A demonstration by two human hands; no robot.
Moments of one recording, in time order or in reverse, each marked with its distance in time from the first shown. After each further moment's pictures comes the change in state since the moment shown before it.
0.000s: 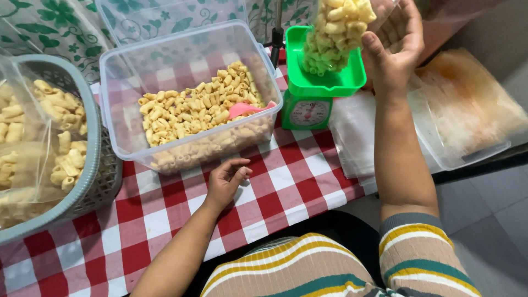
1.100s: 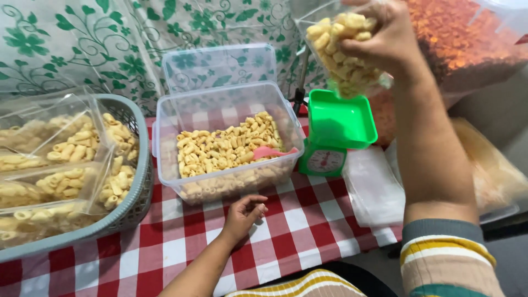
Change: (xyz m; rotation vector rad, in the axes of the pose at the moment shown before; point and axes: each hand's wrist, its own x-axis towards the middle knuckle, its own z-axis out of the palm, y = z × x) left_hand 0.003 -0.004 -0.007 -0.122 0.014 -0.108; right_hand 0.161 -0.052 0.088 -0.507 -0.505 -0.140
